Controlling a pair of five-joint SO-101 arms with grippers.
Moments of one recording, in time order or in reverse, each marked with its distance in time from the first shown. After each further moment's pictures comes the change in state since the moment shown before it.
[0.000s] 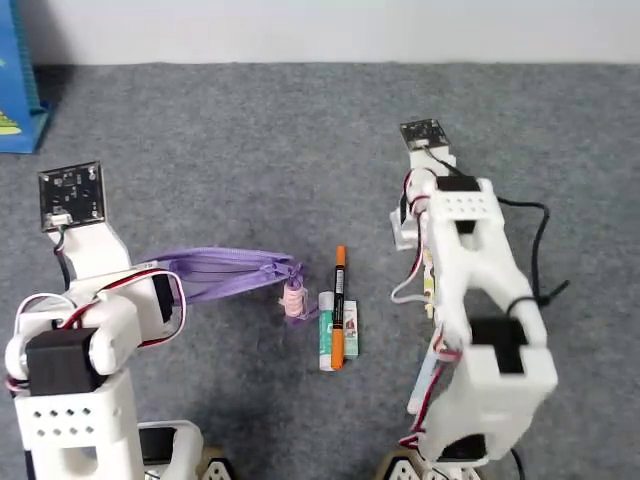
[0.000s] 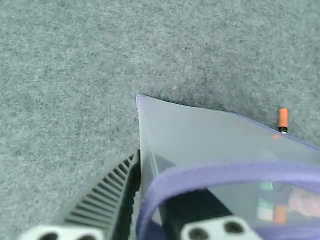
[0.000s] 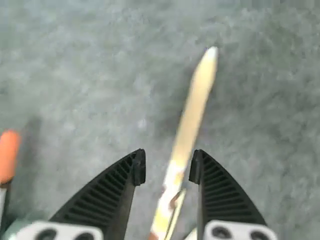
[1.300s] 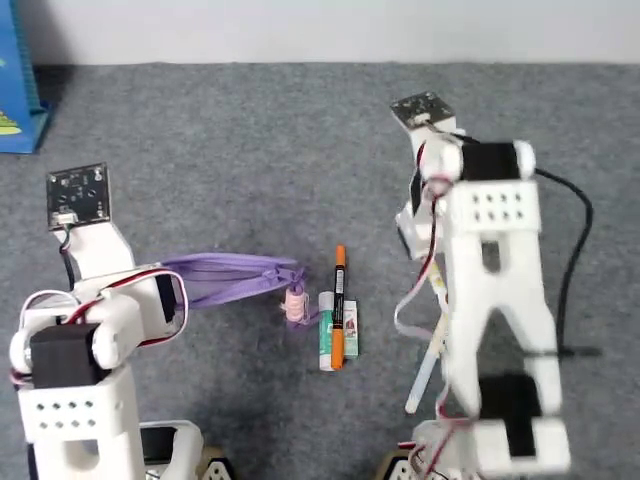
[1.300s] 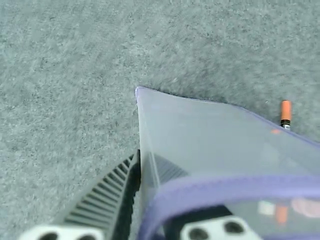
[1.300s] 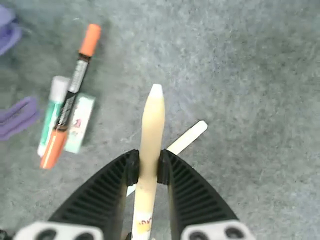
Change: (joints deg) left arm 0.1 0.5 0.4 -0.1 -0.4; right arm -4.8 -25.2 -11.5 41.1 8.3
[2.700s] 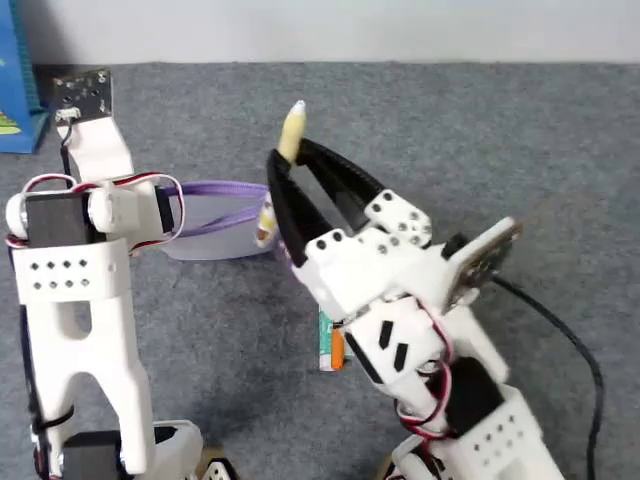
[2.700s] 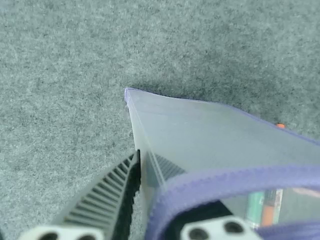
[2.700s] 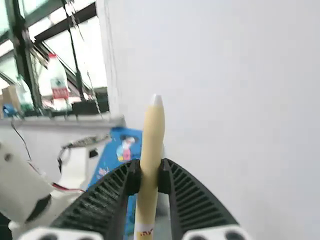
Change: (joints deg) left arm 0.2 33.8 -32.4 5.9 1.1; right arm -32.0 -57.3 52.1 -91.6 -26.4
